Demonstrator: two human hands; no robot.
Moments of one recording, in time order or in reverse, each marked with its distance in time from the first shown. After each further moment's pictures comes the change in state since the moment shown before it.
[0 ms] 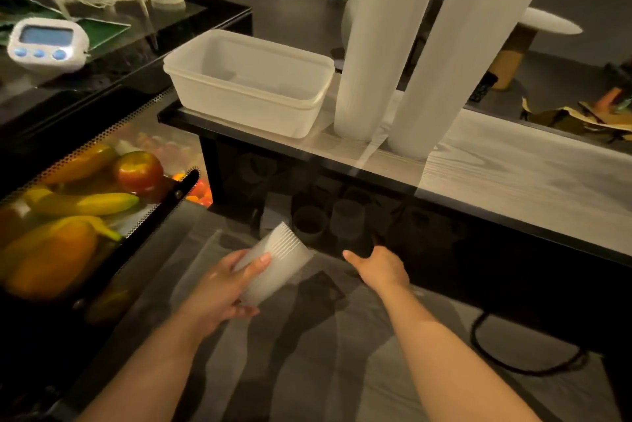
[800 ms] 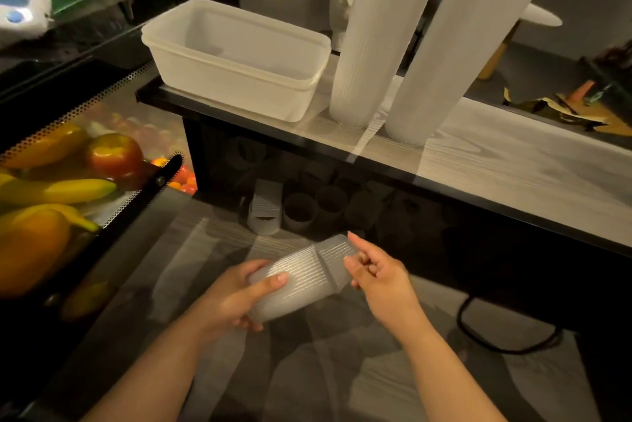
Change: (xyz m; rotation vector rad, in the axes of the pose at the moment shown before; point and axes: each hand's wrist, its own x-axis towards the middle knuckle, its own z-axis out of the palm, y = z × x) left_hand -0.005 -0.014 0.012 0.183 -0.229 0.032; right_hand -0.080 0.018 -0.011 0.766 -0.127 -0.412
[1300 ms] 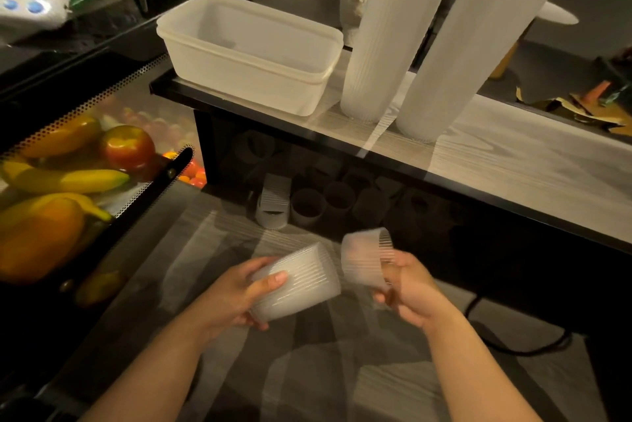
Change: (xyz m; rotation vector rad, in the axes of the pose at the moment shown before) left_hand -0.008 -0.010 -0.009 -0.095 -0.068 0.013; right_hand 0.010 0.002 -0.022 0.399 -0.123 0.336
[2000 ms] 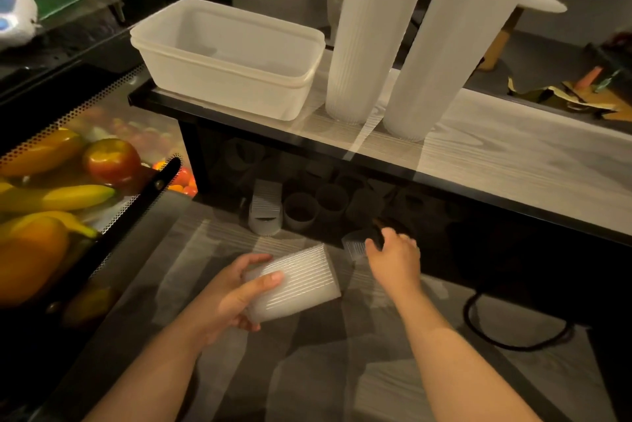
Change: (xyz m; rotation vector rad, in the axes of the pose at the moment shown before) left_hand 0.008 0.009 0.004 0.048 0.082 -0.008; right_hand 0.067 0.015 -0.014 -1.249 0.602 -0.246
